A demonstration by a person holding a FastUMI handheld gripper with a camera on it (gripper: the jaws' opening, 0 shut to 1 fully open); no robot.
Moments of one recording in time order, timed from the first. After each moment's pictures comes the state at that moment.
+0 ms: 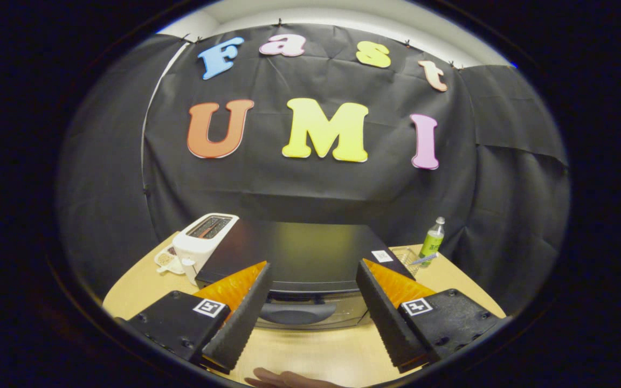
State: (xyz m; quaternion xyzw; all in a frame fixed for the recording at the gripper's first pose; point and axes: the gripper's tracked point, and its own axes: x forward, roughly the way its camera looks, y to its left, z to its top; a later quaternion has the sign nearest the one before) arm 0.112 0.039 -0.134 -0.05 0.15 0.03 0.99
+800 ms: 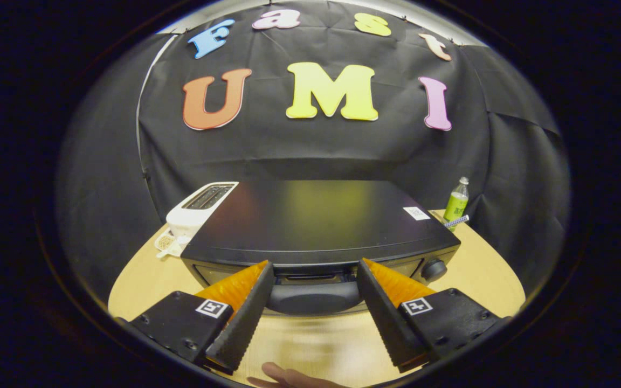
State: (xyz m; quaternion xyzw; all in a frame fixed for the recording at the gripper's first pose) arm 0.131 0.050 -0.203 -0.03 0.21 0.04 0.98
